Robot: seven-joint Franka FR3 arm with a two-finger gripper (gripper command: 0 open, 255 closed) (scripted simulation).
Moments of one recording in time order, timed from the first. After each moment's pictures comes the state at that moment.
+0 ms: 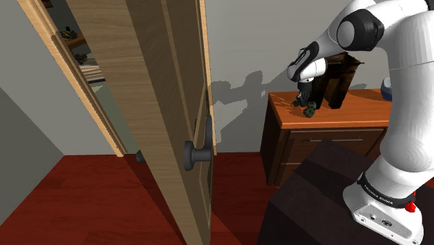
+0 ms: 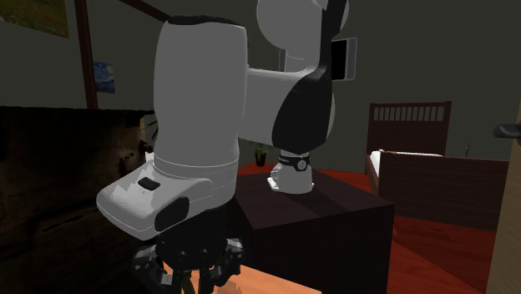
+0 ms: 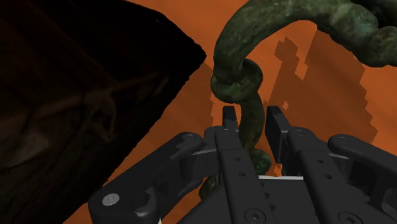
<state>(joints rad) -0.33 0.59 -0.36 -1.91 0.03 2.39 -0.63</state>
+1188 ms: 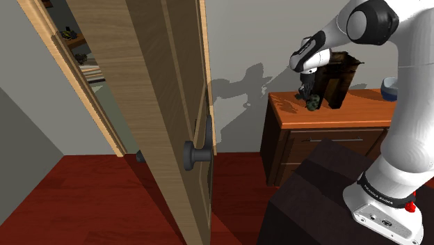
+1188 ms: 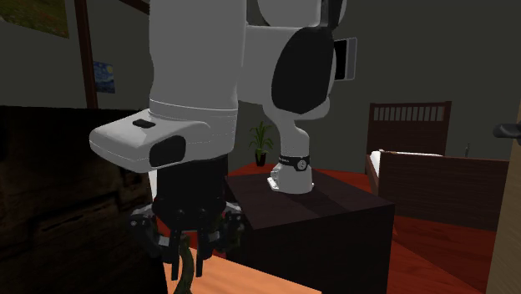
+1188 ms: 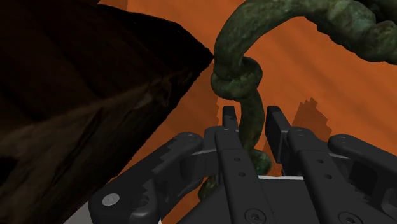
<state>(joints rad) -0.31 0.49 -0.39 -1.91 0.00 2.29 -0.63</state>
